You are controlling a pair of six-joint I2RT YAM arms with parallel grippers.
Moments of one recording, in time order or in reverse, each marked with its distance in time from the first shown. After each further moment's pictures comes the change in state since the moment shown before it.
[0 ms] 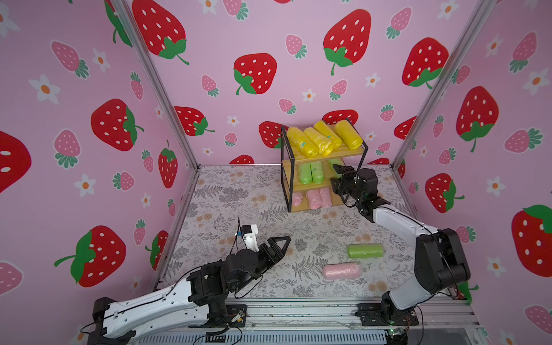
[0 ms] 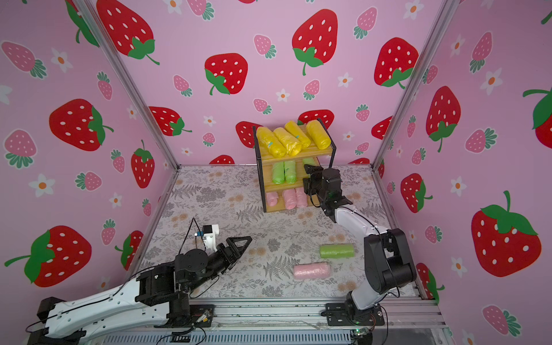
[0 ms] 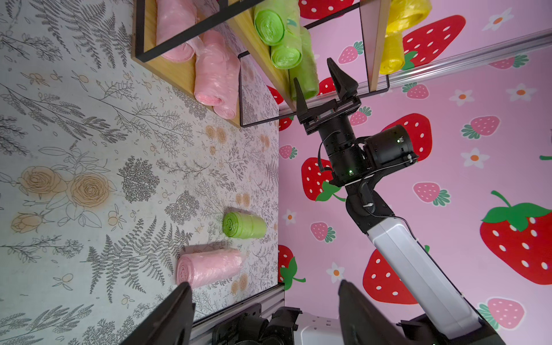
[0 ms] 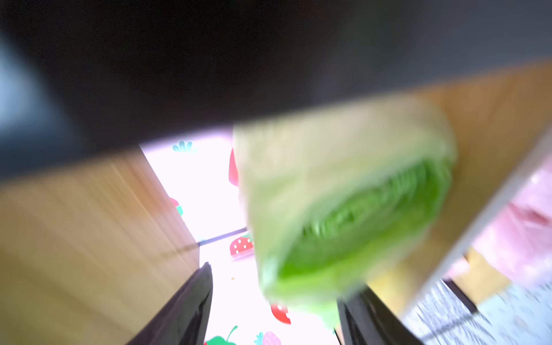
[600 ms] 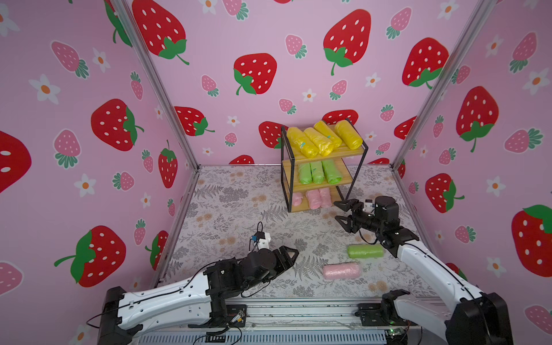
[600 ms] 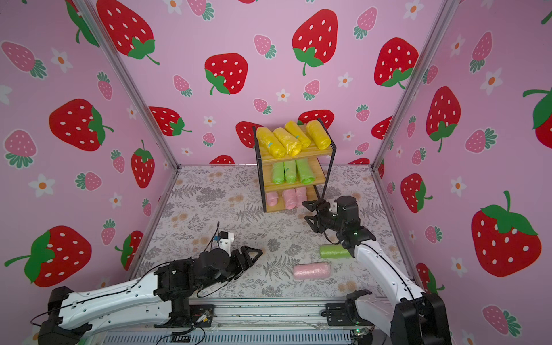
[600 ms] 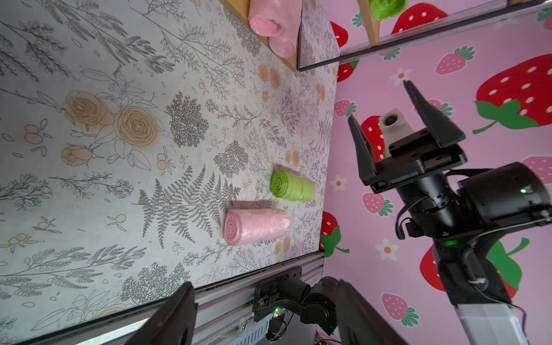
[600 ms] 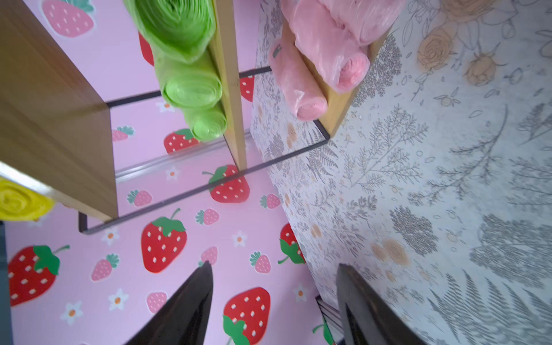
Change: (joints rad) left arm -0.012 0.170 0.008 -0.092 0.160 -0.079; right arm -0.054 -0.494 -0.346 -0.401 -0.404 -0.306
